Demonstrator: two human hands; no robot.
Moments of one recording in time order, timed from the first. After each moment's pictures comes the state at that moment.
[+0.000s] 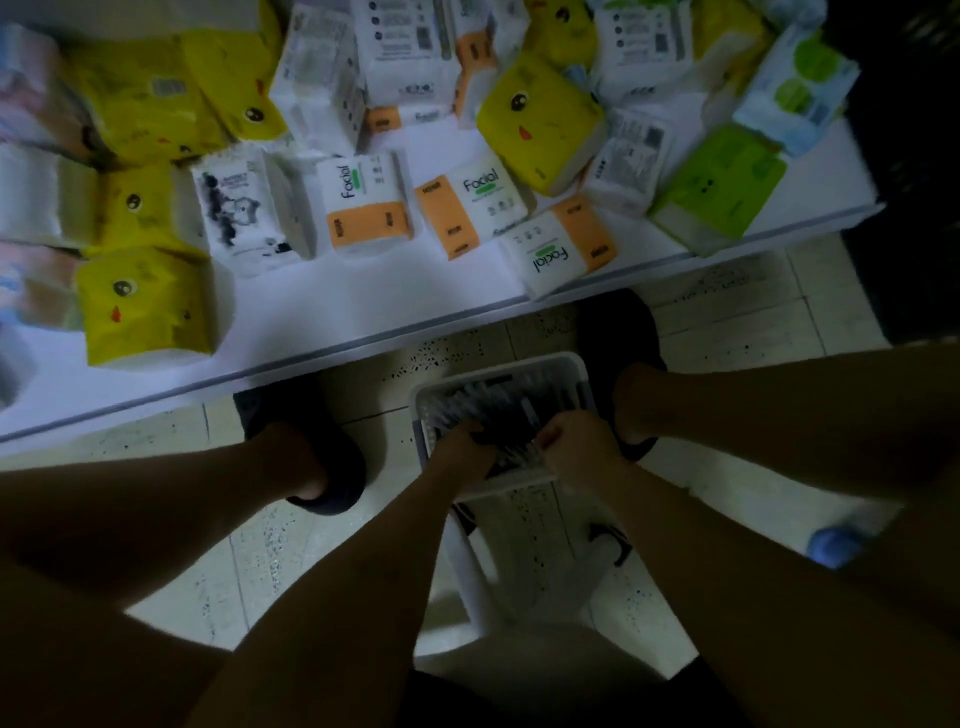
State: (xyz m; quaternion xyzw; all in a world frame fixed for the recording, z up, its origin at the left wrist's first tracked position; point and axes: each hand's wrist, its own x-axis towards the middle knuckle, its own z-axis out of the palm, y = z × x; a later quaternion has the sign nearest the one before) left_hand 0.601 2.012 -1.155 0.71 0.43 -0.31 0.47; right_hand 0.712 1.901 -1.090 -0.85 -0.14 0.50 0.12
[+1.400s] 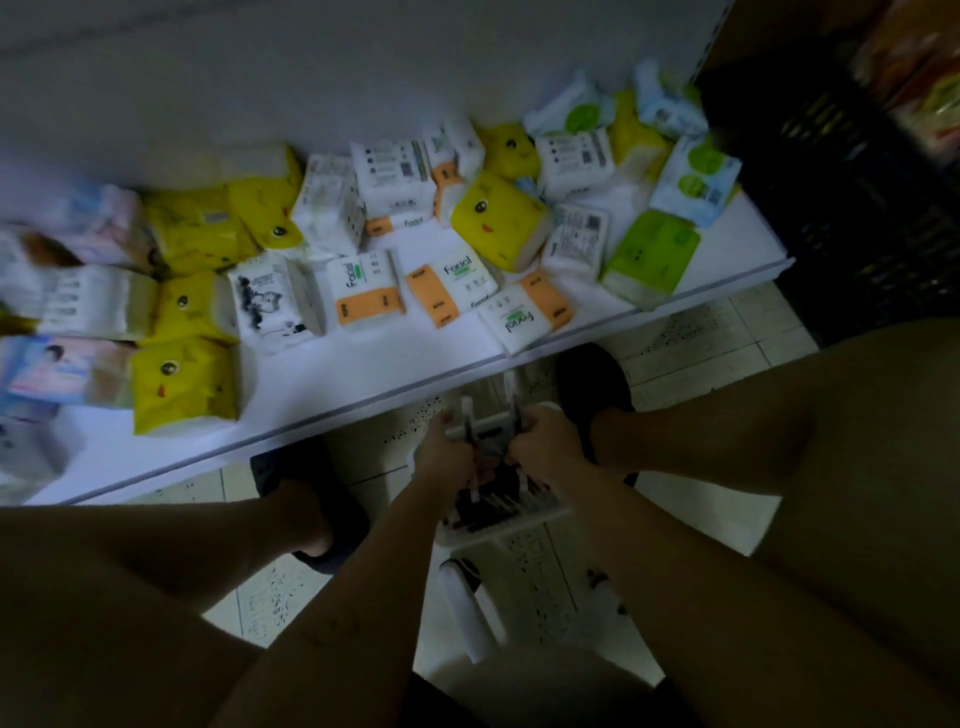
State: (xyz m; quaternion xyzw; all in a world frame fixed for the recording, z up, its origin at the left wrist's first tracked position) left_hand 0.626 2.020 -1.056 0.51 0.53 -0.04 0.68; right_hand 0.716 1.927 -1.043 -0.84 -0.09 0.43 0.33
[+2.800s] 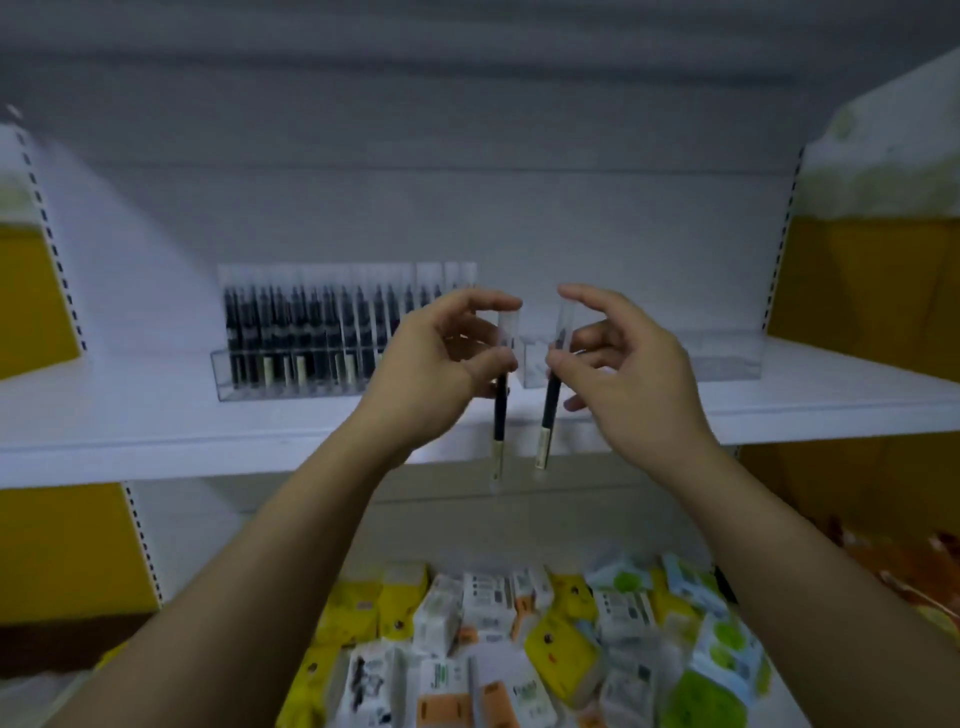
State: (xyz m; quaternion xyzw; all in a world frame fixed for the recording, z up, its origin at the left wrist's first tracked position) left_hand 0.614 2.085 -0.528 0.80 0.06 0.42 0.43; right_hand 0.754 1.968 -0.545 -0.57 -0.52 -0.07 0.63
